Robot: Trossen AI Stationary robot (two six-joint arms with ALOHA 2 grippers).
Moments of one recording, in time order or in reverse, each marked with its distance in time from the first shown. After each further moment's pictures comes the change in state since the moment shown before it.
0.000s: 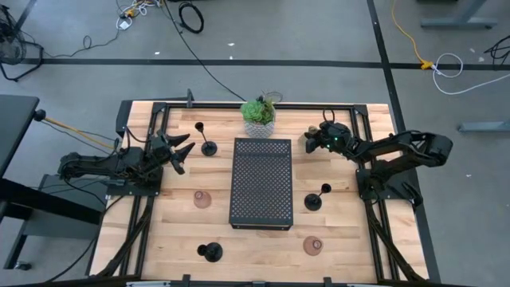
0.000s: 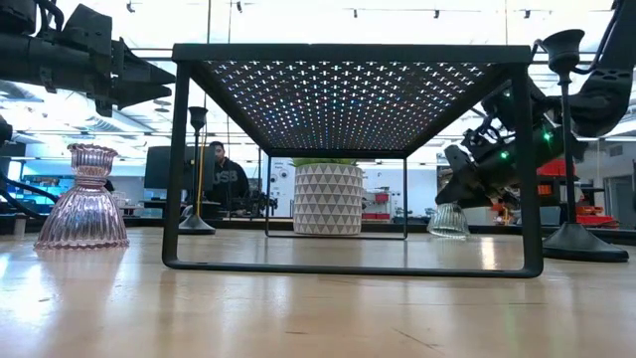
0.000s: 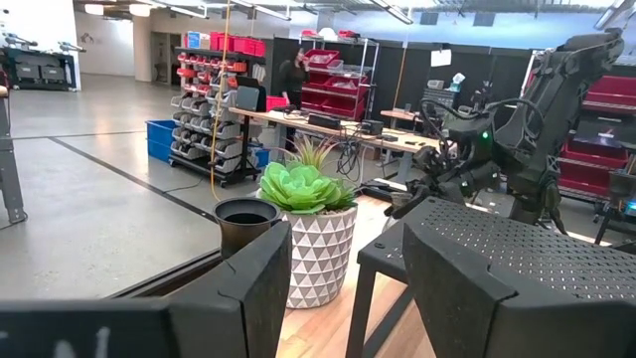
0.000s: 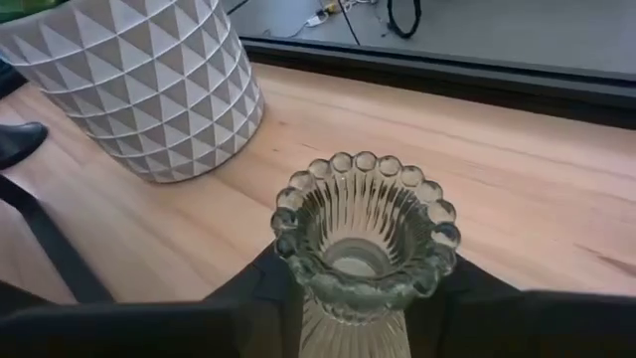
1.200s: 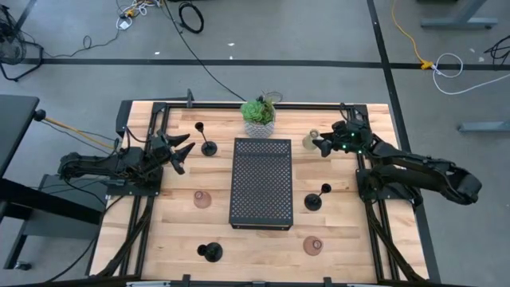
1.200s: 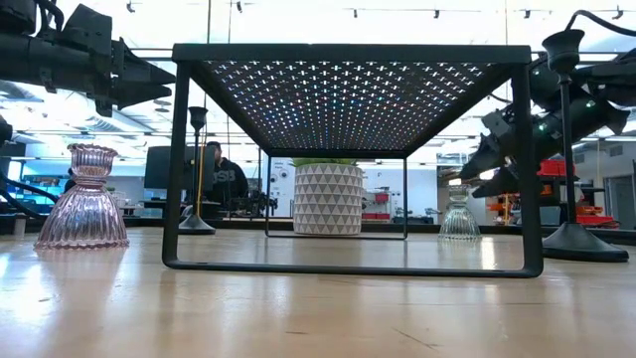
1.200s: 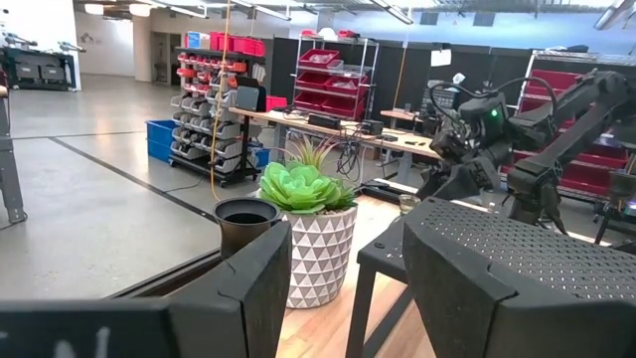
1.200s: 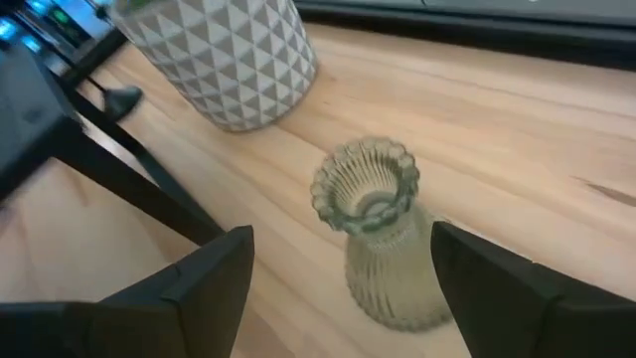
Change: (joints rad) left arm 0.000 0.000 0.000 0.000 0.000 0.000; right arm -0.141 -0.548 -0.004 -0.573 -0.305 -0.029
